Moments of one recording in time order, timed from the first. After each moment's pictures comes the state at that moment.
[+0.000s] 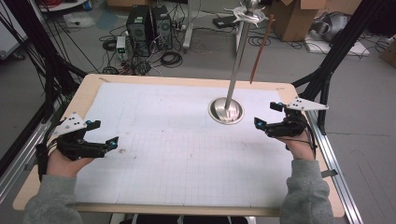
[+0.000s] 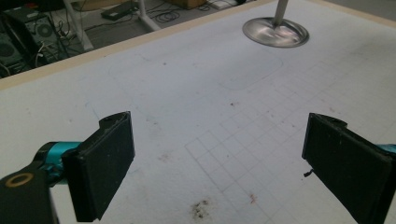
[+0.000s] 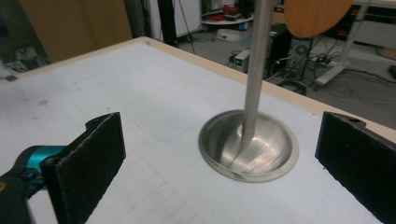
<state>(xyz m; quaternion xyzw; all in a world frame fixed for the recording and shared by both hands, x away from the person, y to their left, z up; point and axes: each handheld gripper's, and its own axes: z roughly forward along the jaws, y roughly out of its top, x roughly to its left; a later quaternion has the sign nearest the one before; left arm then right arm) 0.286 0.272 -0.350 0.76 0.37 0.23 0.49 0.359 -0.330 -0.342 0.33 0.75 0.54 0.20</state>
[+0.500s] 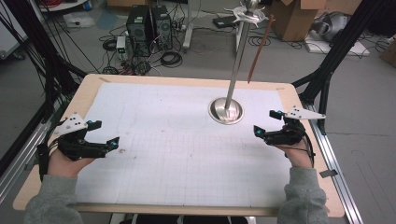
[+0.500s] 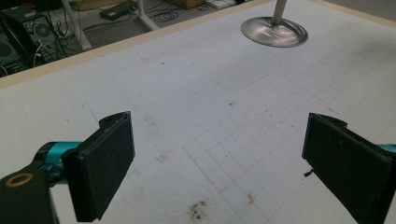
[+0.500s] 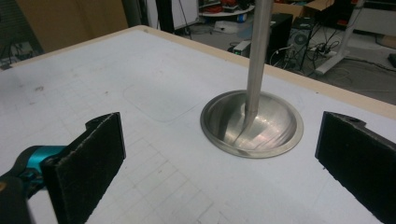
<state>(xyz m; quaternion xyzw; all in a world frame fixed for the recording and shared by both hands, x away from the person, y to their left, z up) 0.287 0.270 -0.352 0.76 0.37 0.23 0.48 0.347 -0.331 -0.363 0.34 0.75 0.53 0.20</state>
